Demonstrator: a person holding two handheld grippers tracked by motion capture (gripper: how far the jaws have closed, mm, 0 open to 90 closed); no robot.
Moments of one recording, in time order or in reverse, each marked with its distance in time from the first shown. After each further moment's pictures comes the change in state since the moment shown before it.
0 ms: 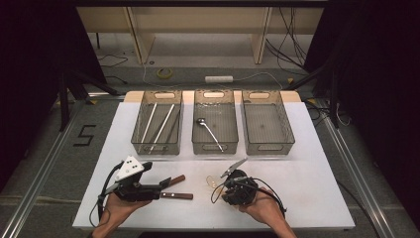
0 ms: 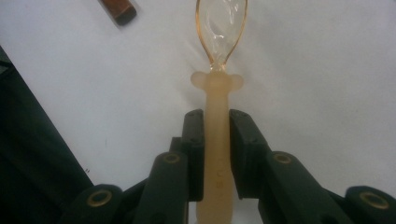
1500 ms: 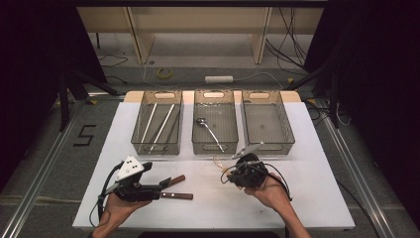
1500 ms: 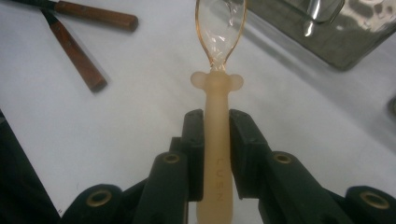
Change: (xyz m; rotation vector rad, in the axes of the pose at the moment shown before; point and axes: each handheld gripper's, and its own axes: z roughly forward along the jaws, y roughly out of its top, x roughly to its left) left arm 0.000 -0.001 0.000 0.006 0.002 -0.004; right arm -0.035 0.012 -0.028 -0.179 -0.027 0.032
